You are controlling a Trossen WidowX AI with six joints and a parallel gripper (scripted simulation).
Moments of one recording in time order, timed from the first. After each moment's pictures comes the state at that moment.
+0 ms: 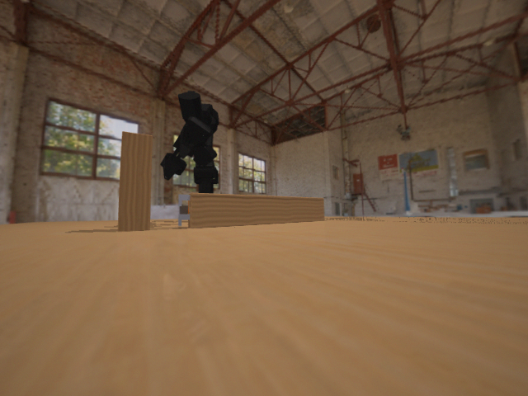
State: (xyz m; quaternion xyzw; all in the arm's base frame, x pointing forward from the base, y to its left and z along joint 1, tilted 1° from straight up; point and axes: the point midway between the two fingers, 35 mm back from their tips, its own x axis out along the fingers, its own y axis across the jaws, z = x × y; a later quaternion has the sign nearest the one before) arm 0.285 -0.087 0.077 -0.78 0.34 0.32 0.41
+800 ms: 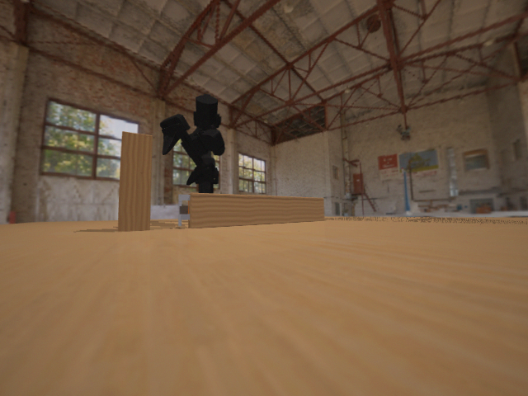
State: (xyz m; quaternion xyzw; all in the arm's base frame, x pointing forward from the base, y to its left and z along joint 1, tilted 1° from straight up) arm 0.293 -0.074 0.071 -0.47 0.48 0.04 0.73
